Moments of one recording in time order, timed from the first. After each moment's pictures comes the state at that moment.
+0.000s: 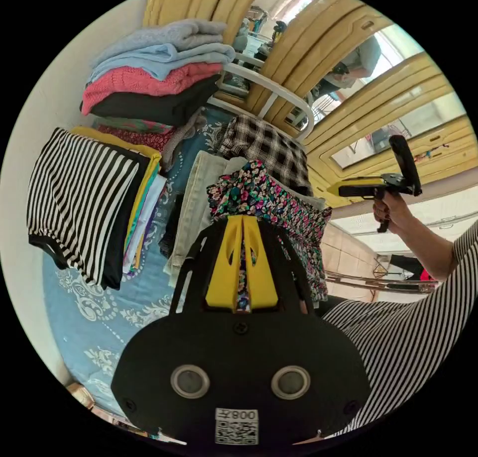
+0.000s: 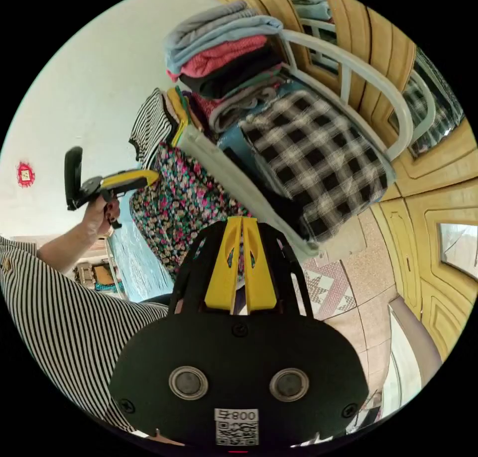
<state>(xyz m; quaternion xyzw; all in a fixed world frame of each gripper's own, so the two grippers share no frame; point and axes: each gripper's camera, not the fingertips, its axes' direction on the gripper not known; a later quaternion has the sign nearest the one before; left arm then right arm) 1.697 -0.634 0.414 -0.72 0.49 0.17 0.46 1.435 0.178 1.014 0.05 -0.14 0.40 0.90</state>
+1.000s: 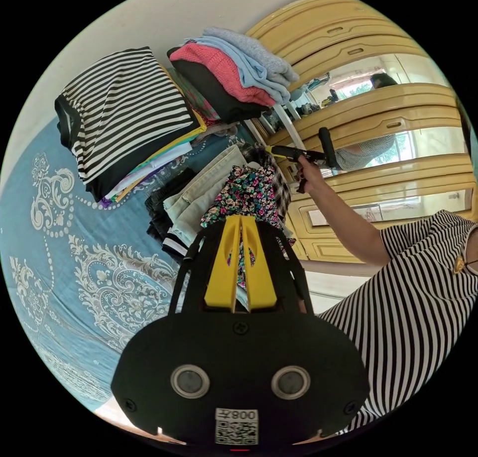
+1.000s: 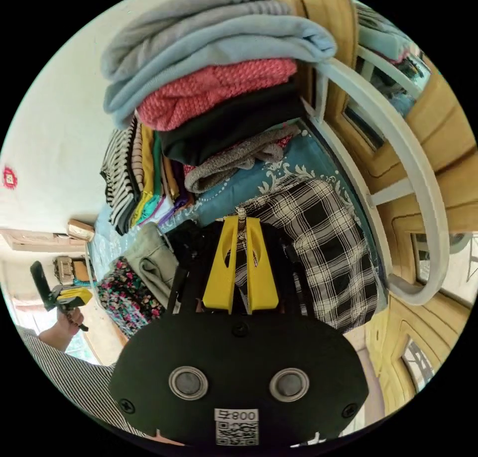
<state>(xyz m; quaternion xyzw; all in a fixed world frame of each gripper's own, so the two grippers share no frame) 1.489 -0.655 0.387 -0.78 0.39 -0.06 0.49 1.622 0.164 0.991 0.06 -0.11 0.36 0.93</state>
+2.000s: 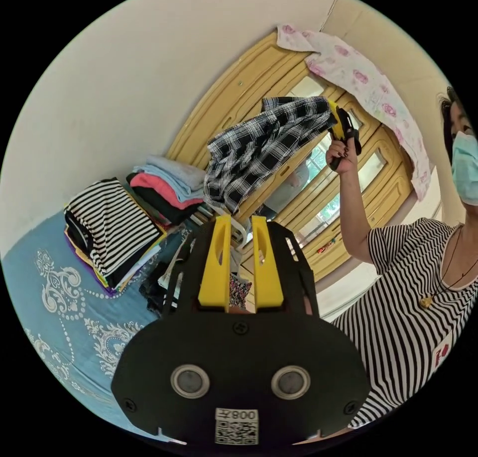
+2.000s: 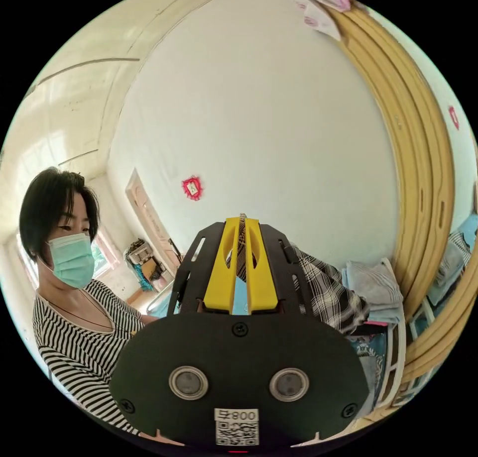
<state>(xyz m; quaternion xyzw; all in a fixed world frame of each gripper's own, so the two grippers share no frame) 1.181 -0.890 0.226 -0.52 0.55 -0.16 0.64 1.428 0.270 0.504 0.47 -0.20 0.02 0.86</state>
